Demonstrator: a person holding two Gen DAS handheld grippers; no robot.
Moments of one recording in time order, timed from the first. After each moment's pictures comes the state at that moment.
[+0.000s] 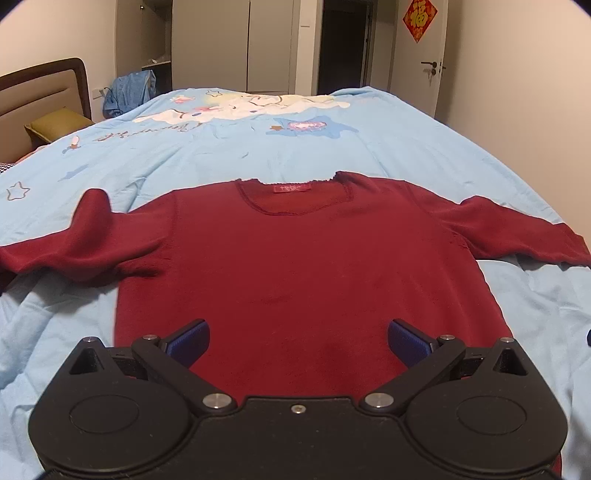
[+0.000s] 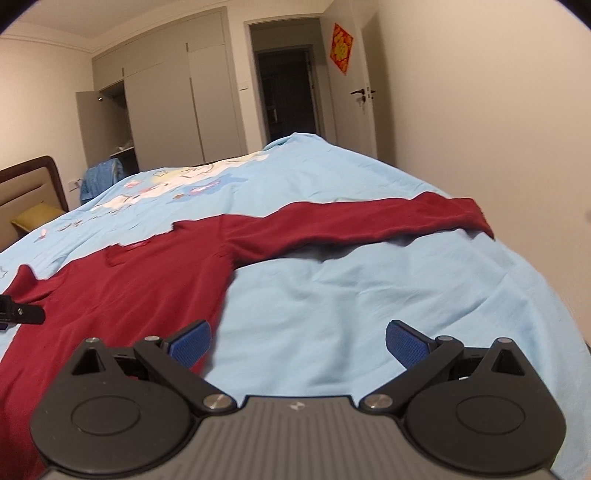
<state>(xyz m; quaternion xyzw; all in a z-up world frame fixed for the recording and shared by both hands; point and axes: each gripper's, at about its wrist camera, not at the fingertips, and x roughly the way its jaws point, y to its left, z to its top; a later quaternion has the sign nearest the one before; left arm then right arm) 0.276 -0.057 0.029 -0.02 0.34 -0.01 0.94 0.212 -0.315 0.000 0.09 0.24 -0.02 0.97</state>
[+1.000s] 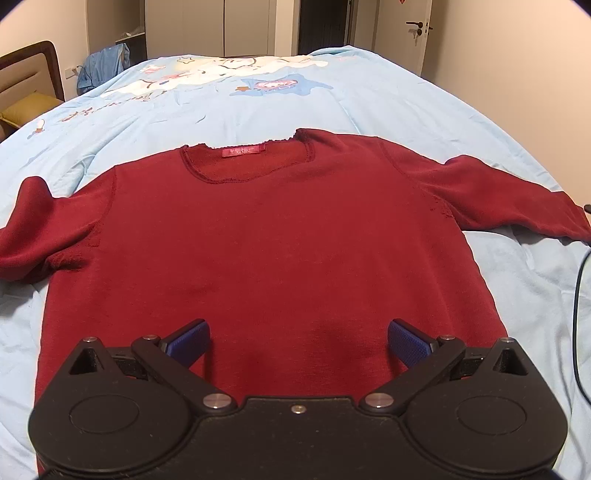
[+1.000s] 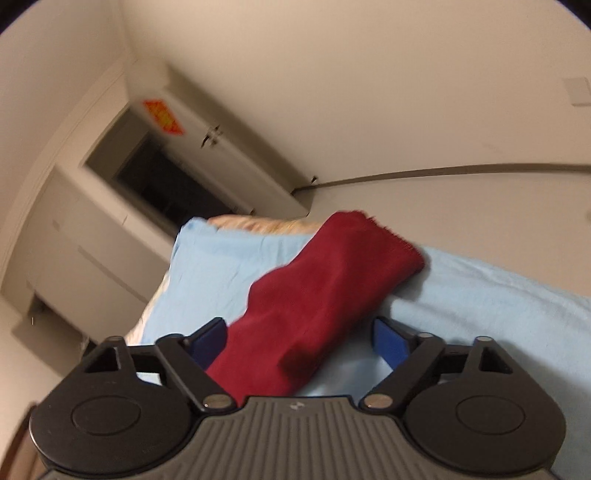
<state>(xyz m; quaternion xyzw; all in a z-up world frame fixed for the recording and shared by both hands) 0.316 -0.096 0.003 -0.01 0.39 -0.04 0.92 0.399 -0.577 -0.068 0.46 0.15 -0.12 0.87</state>
